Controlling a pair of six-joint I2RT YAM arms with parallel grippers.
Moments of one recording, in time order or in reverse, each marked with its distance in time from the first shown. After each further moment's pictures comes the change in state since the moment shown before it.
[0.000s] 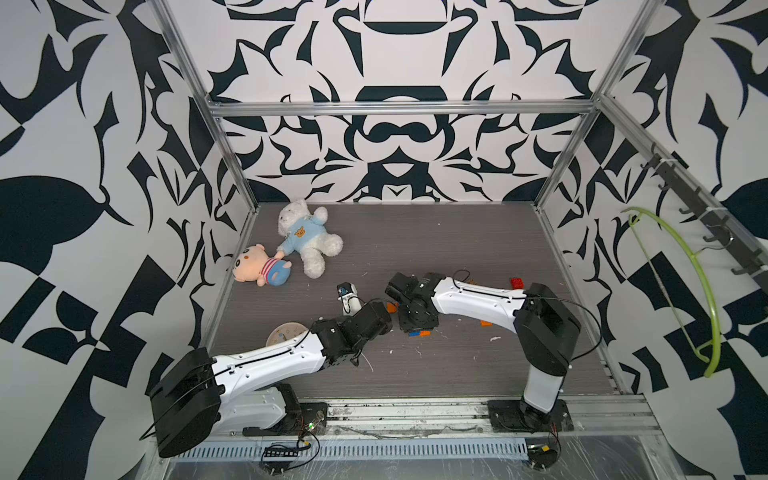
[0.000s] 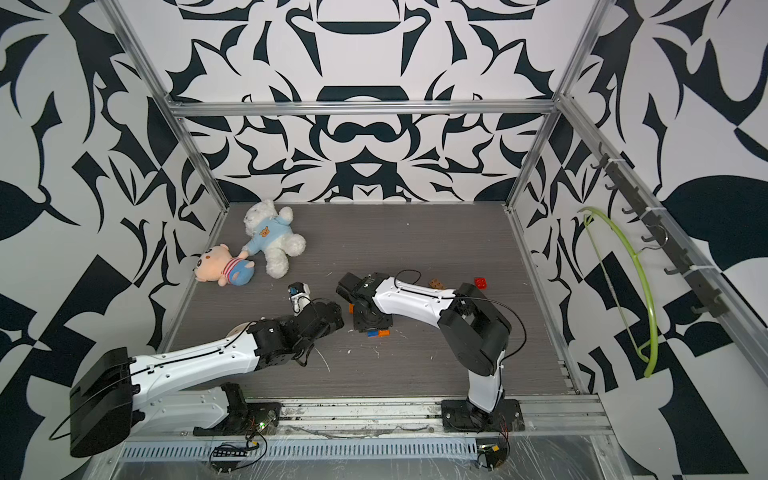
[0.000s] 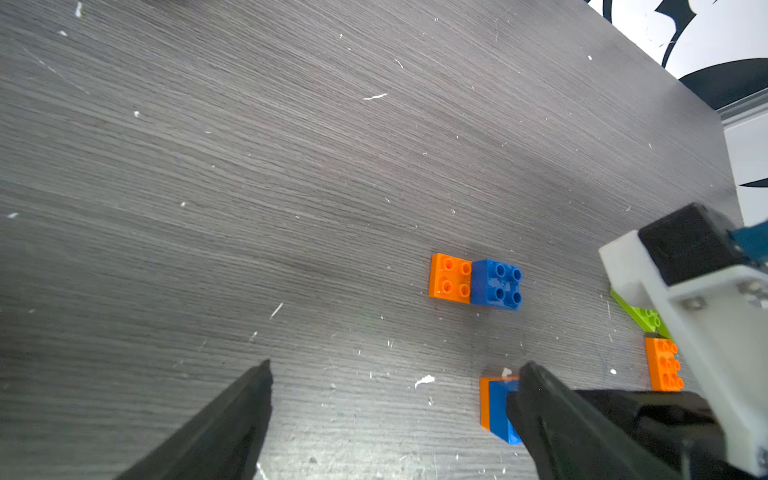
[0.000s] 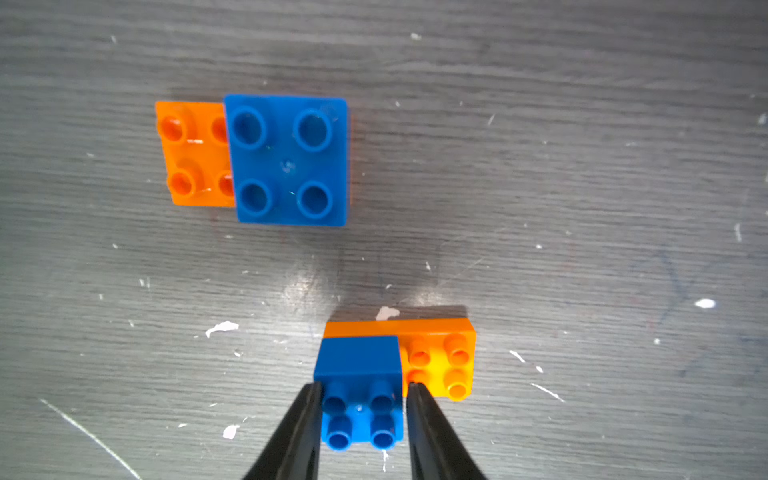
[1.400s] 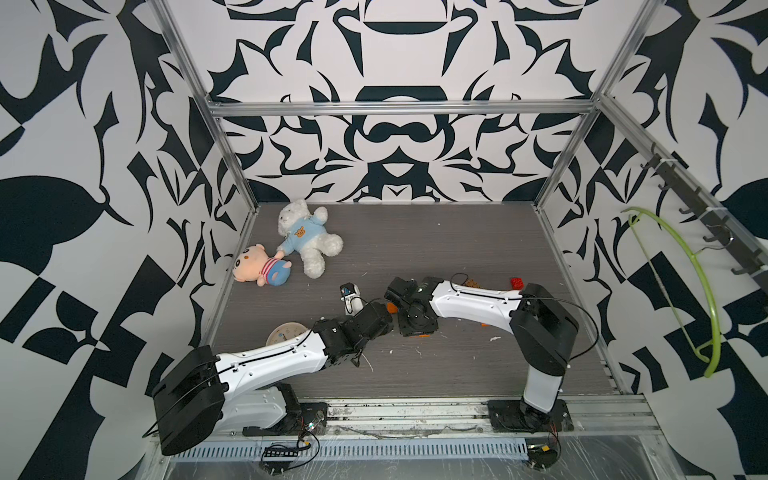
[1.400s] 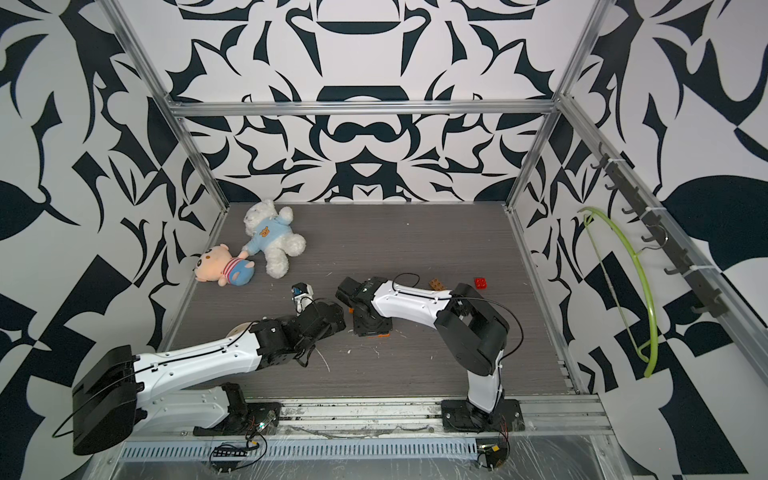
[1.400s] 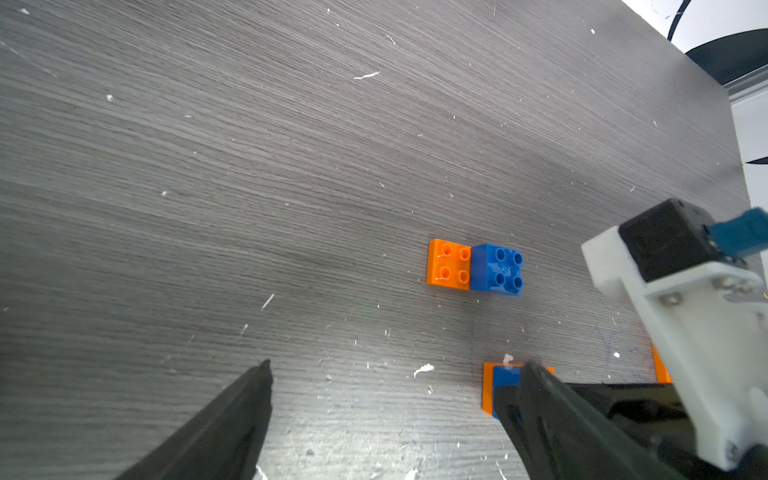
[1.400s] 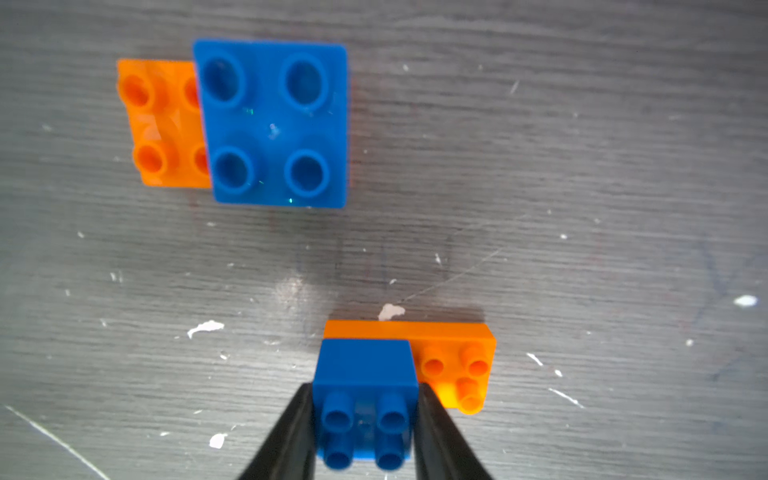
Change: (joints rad) left arm 0.000 0.021 0.000 0.013 0.040 0.020; right arm 0.018 0.009 -0.030 0.024 -0.001 0.011
